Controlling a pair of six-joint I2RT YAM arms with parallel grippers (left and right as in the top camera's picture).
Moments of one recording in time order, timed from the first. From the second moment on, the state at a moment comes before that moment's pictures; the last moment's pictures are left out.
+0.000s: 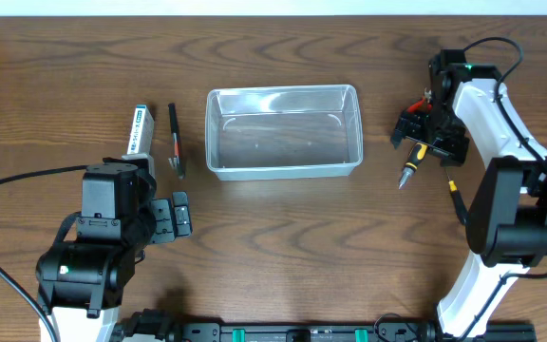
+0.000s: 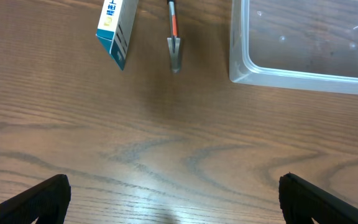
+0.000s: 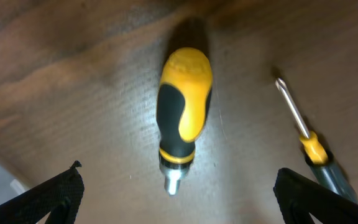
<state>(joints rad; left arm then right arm) -0.10 0.87 1.00 -1.13 -0.04 -0.20 -0.01 2.04 1.56 -1.14 0.00 0.44</state>
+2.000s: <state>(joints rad) -0.10 0.87 1.00 -1.13 -0.04 -0.20 -0.02 2.07 1.40 -0.87 -0.01 0.37</state>
